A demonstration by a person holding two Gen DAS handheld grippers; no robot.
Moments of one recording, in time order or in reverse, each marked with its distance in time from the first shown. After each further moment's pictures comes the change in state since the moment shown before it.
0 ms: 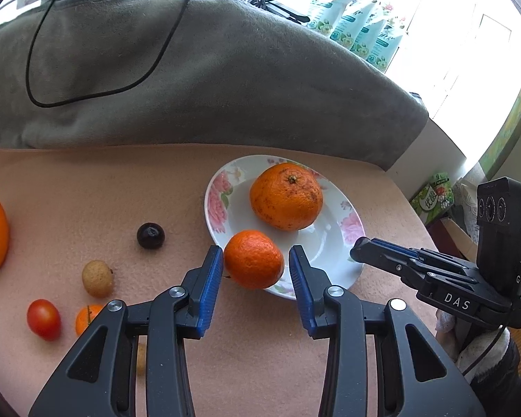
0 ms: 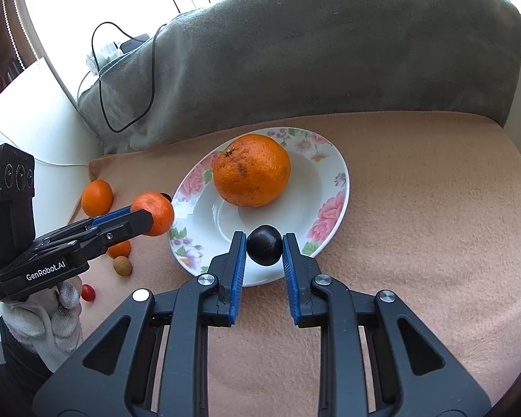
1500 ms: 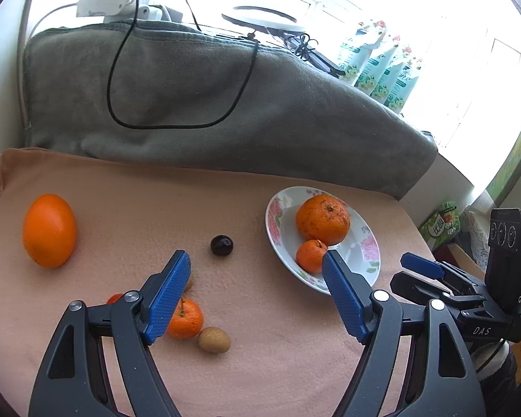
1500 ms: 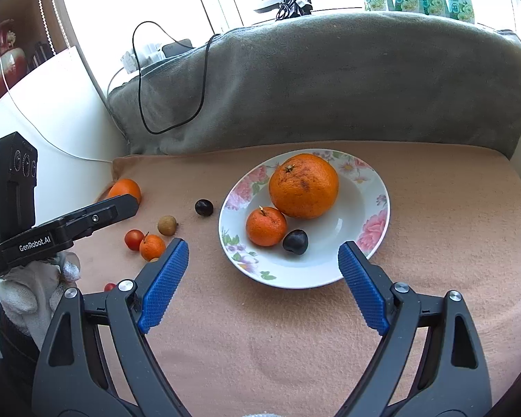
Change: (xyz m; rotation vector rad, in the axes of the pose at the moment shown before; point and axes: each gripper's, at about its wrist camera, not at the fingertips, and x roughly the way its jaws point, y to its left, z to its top) left arm -0.060 0.044 -0.001 -0.077 -0.103 0.074; right arm -0.022 0.053 0.000 -0.097 -0.059 0.028
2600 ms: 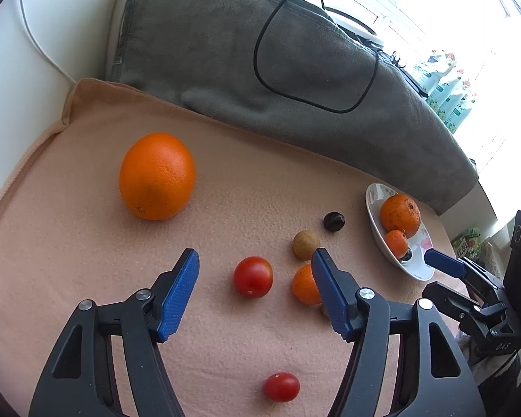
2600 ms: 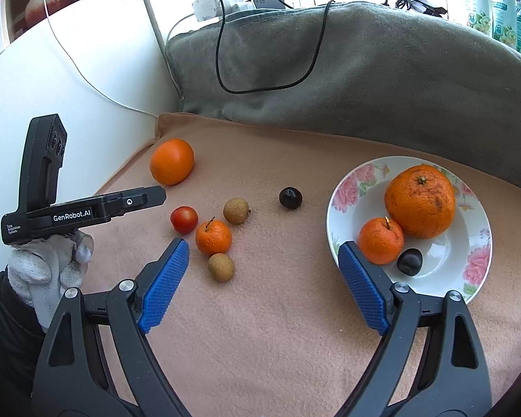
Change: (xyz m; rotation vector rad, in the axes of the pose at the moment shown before) left arm -0.011 0.106 -0.032 -0.173 0.038 0.082; right arm 0.057 0.091 -0.002 -0.215 0.088 0.099
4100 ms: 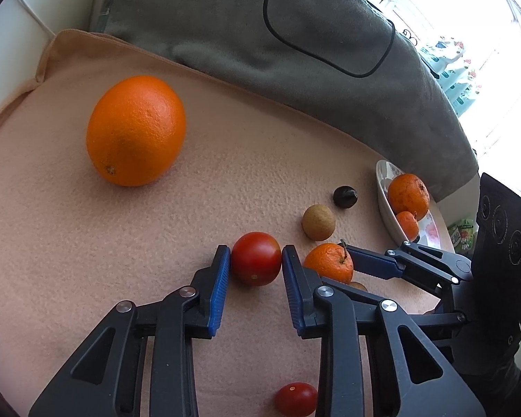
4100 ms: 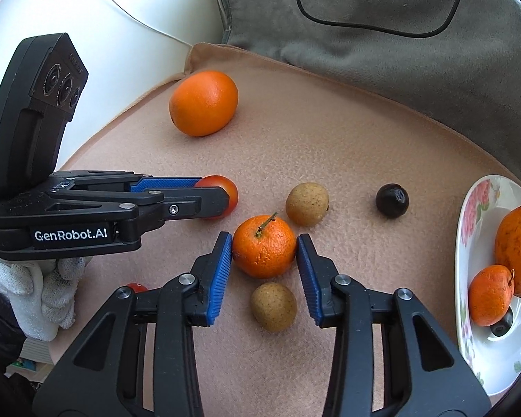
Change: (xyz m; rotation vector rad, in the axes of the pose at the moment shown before) left arm 0.033 0.014 -0.009 -0.024 0.098 -0.066; right arm 0.103 0.052 0.006 -0.174 0.175 0.074
